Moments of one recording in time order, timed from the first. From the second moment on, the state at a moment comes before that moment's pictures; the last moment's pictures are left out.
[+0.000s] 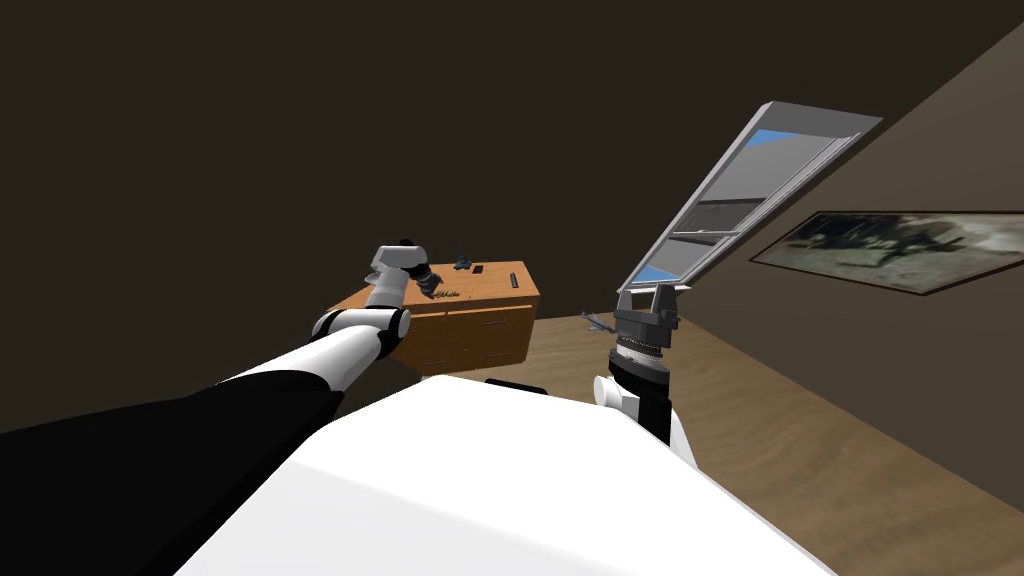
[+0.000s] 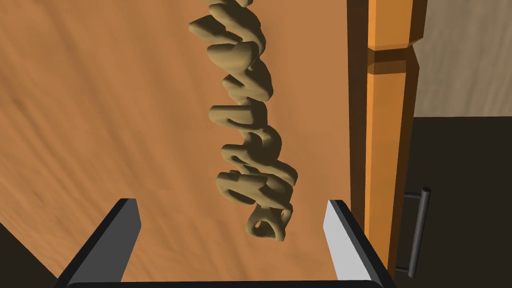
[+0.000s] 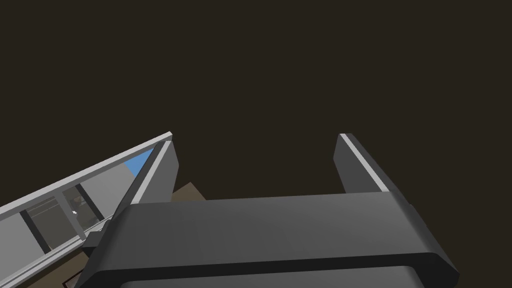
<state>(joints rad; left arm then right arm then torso) -0.76 0.77 0.27 -1.10 0.39 1.68 -0.28 0.49 0.04 -0.05 -2.30 0.10 -0.55 -0.08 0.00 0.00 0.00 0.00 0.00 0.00</state>
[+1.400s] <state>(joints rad) -0.88 0.80 0.24 -0.93 0.42 2.00 -0.34 0.49 0.04 -0.05 -2.30 0.10 -0.55 -0.08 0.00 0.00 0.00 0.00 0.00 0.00</state>
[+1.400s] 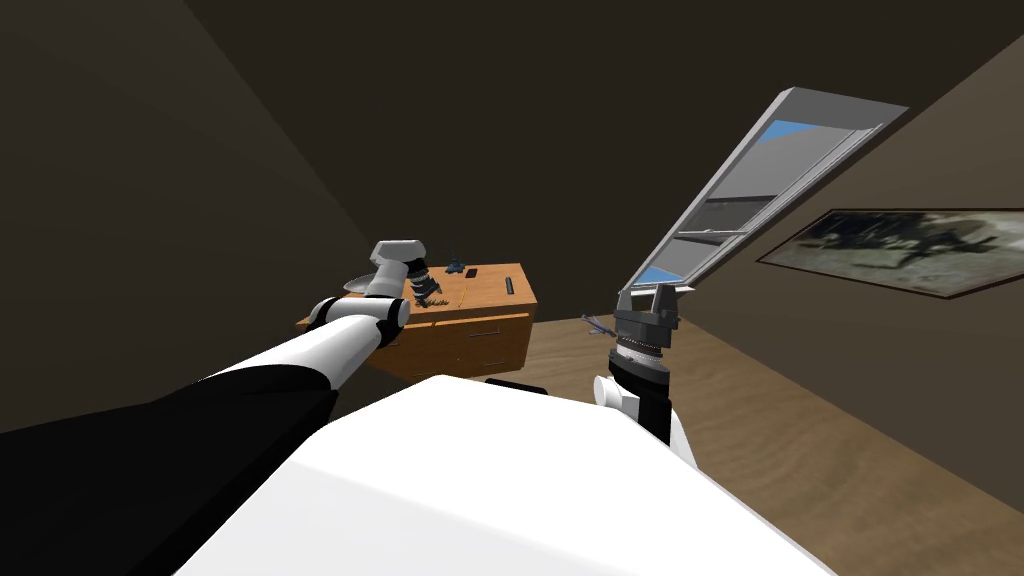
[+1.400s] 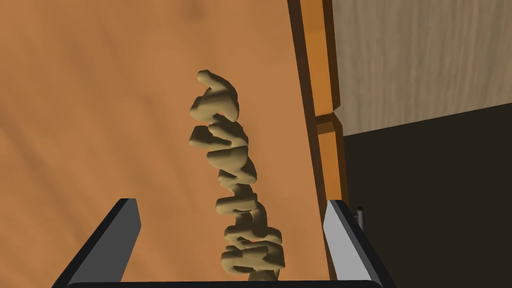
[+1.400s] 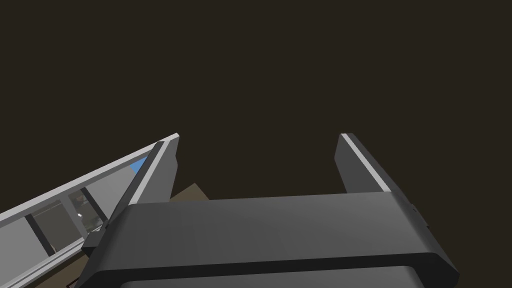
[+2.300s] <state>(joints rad) -0.86 0.77 0.24 -0.91 0.41 1.95 -0.34 0.49 0.04 -0.05 -2.30 0.10 -0.55 -0.08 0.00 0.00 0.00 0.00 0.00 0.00</state>
